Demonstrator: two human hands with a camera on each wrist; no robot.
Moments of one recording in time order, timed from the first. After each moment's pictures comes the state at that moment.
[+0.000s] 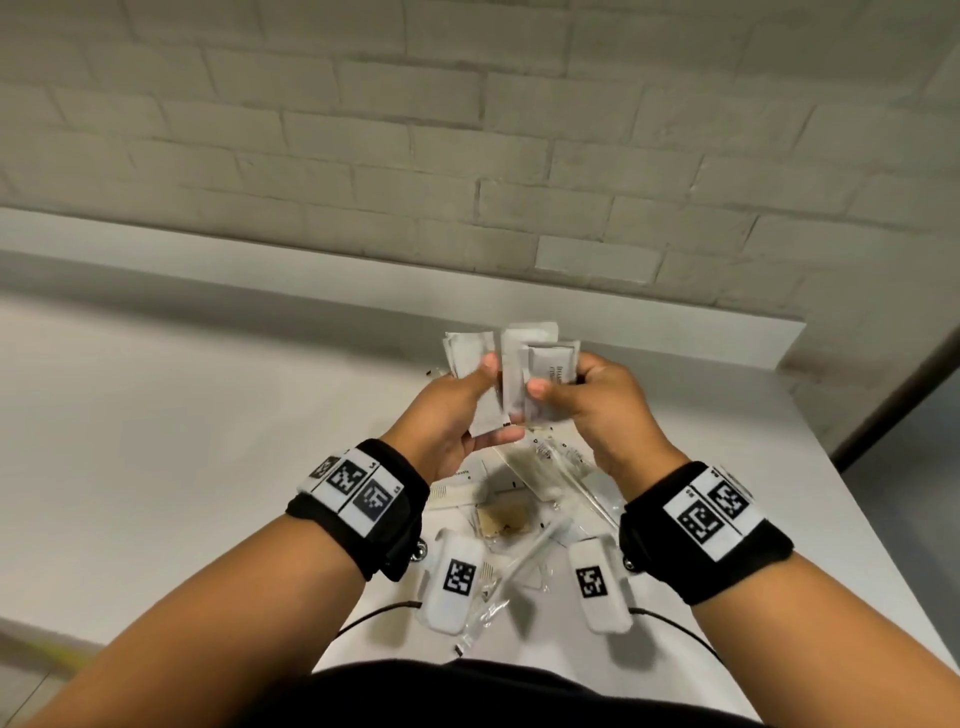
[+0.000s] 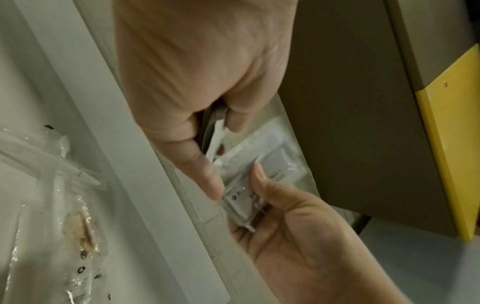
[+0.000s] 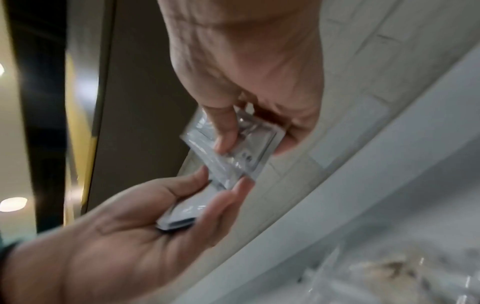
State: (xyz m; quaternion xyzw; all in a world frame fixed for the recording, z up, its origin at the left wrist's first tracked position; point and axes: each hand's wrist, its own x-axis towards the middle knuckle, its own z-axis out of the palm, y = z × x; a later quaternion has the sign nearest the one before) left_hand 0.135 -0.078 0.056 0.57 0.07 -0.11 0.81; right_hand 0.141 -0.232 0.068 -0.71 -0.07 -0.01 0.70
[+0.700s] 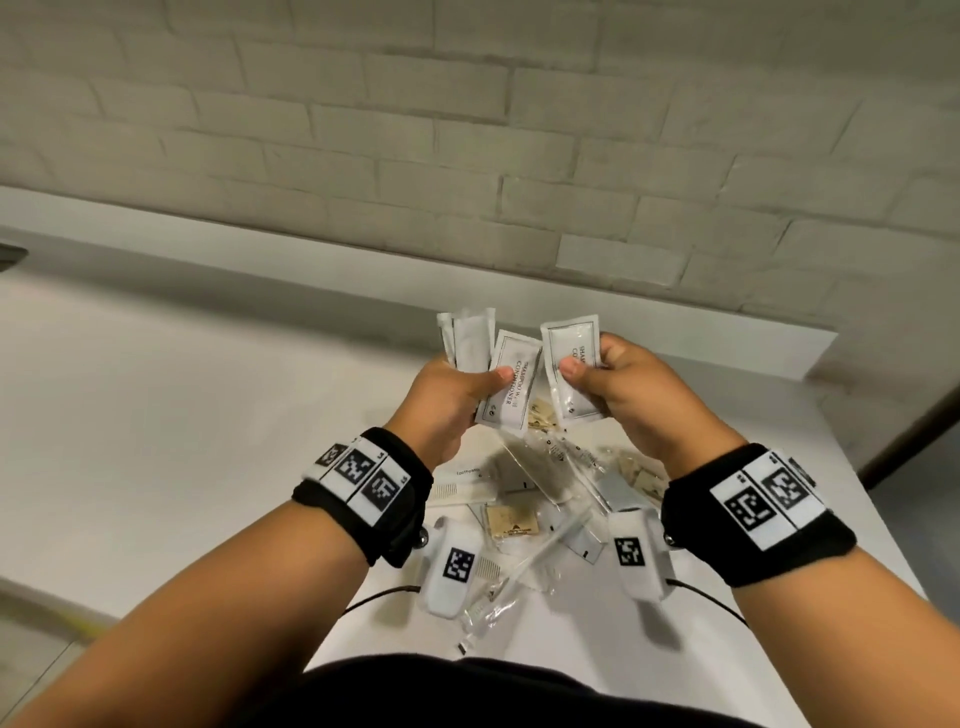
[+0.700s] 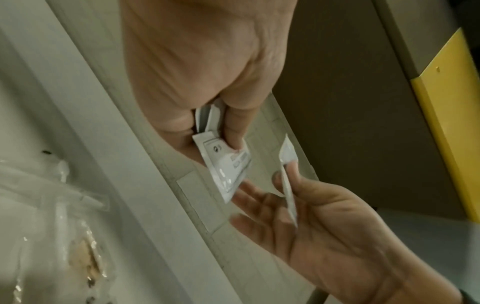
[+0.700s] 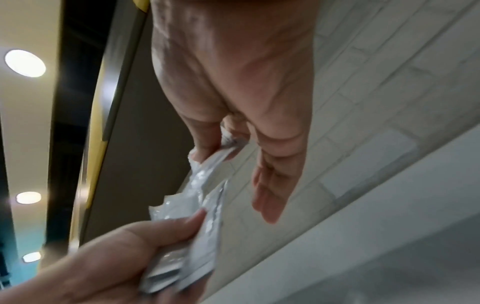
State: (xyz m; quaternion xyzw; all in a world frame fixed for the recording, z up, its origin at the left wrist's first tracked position) left_hand 0.144 -0.067 0.055 0.58 0.07 -0.01 0.81; right_hand 0.159 -0.249 0.083 -0.73 -0.11 0.09 0.67
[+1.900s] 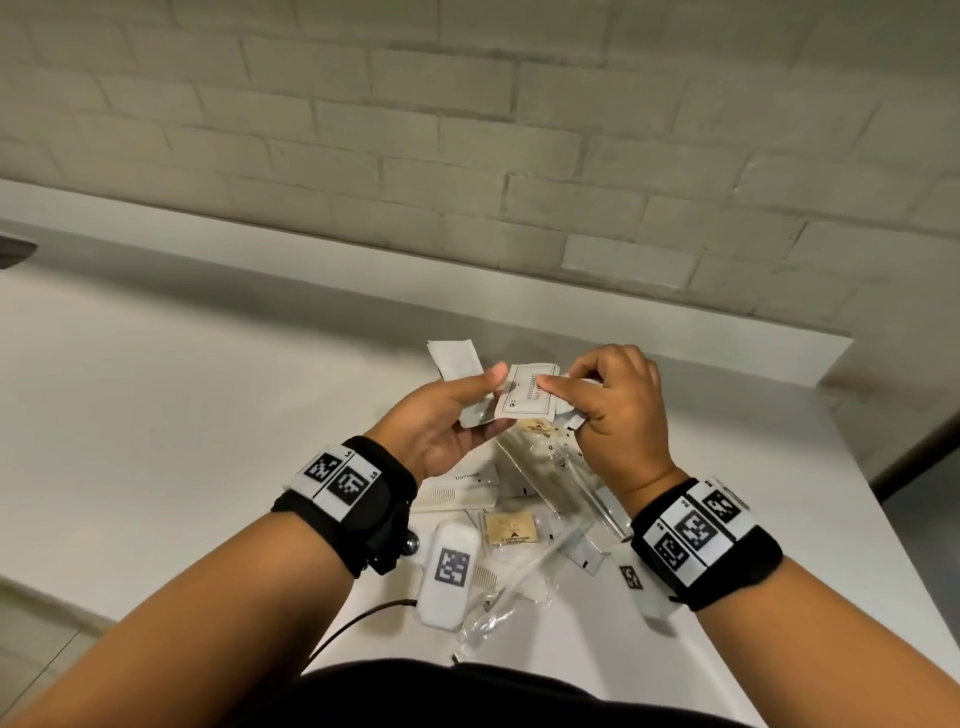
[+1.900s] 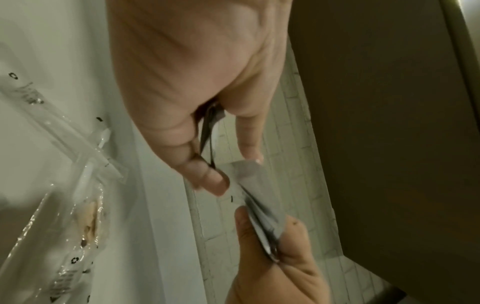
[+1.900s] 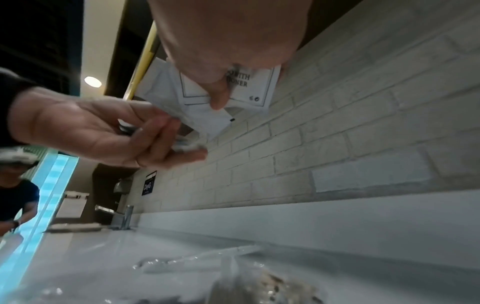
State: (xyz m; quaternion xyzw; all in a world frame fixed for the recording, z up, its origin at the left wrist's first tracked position) left_hand 0.147 -0.063 0.049 0.48 0.11 -0.12 0.86; right_hand 0.172 -0.250 0.032 -0.83 -0.29 -0.39 0.25
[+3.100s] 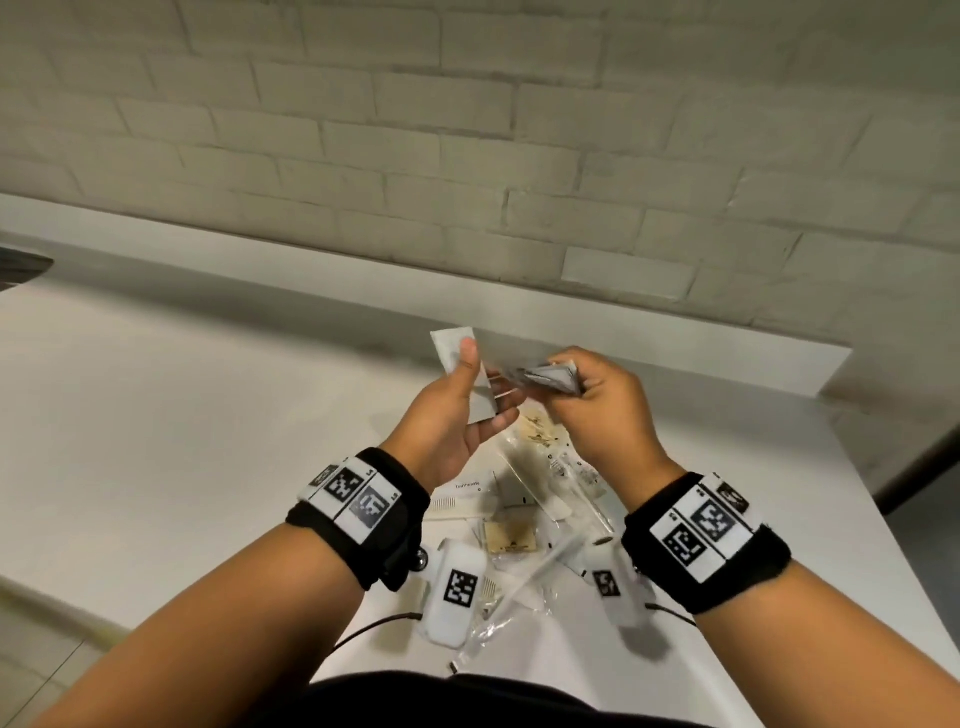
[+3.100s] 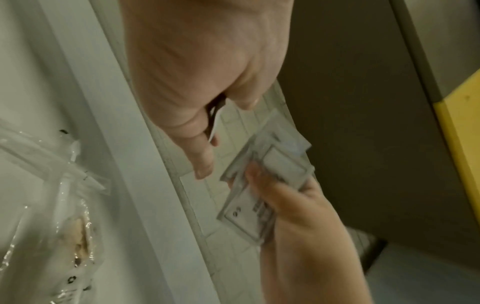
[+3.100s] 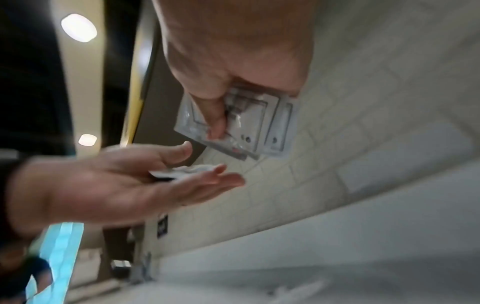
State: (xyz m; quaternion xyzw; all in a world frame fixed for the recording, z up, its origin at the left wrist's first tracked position) left_hand 0.143 -0.073 0.055 0.51 0.05 -0.04 0.86; right_hand 0.162 -0.230 0.062 -0.80 -0.20 -0.14 0.55
